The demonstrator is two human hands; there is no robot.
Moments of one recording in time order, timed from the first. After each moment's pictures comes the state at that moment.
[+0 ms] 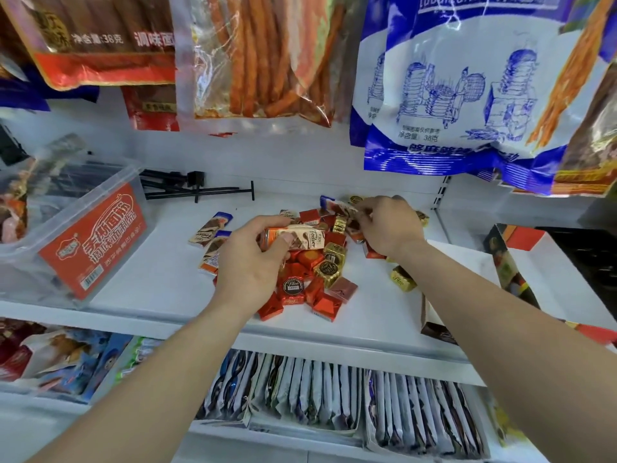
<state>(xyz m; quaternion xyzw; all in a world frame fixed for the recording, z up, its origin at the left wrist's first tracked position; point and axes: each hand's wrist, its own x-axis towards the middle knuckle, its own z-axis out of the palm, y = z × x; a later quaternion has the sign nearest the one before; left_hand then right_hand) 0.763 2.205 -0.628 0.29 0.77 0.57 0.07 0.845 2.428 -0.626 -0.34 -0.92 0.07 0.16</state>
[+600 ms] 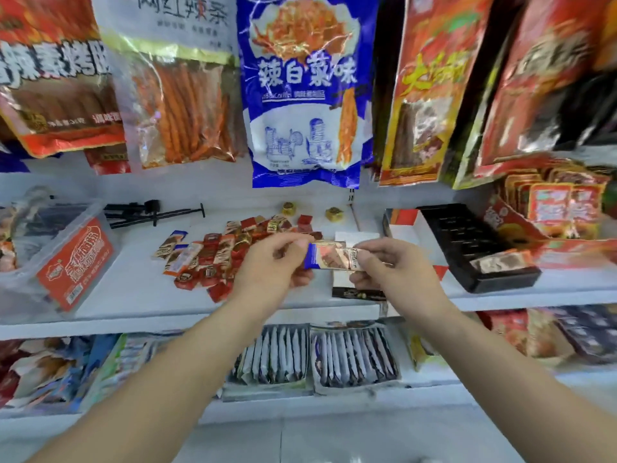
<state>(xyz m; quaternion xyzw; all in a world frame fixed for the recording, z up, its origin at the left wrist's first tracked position) 0.914 2.201 -0.543 0.31 0.67 0.60 0.30 1.065 2.316 -0.559 -0.33 -0.67 0.58 0.33</state>
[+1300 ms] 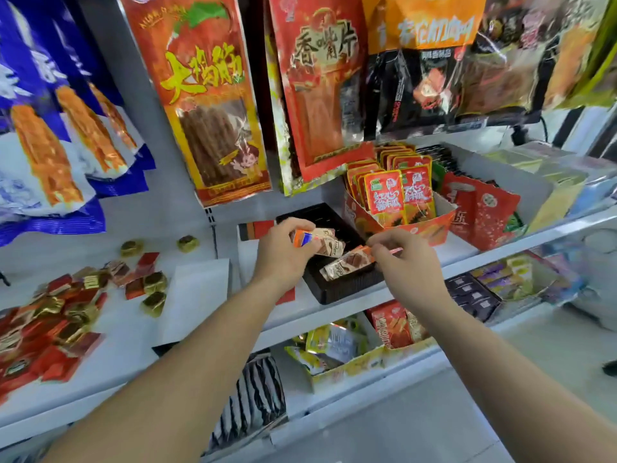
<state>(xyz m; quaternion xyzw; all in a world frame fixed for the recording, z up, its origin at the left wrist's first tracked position) 1.057 2.451 -0.590 0.53 0.70 0.45 0.17 1.254 2.479 -0.590 -0.50 -0.69 0.33 0.41</state>
